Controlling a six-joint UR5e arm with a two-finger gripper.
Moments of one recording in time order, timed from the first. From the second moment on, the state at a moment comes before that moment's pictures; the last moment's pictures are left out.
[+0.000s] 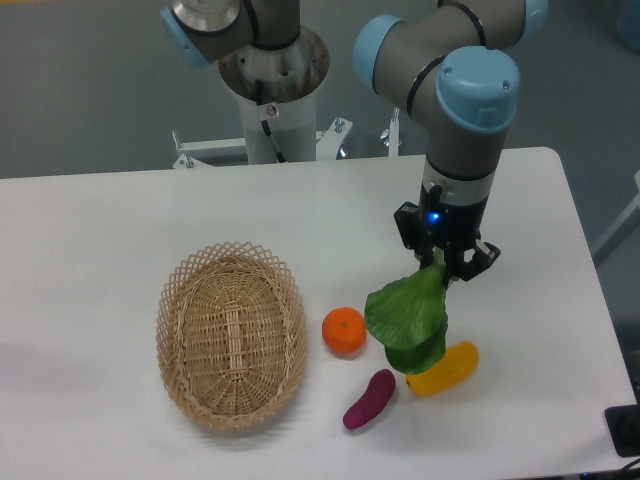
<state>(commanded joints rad) 2.59 -1.85 -1.52 -1.15 1.47 1.30</state>
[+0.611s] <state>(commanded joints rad) 2.66 -1.80 -1.62 -1.15 1.47 1.45</state>
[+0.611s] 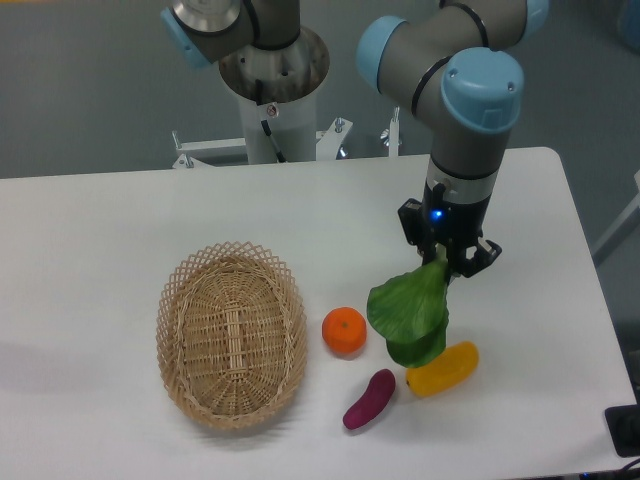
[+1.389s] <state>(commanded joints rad) 2.82 -1.80 -1.83 -1.00 1.47 1.81</state>
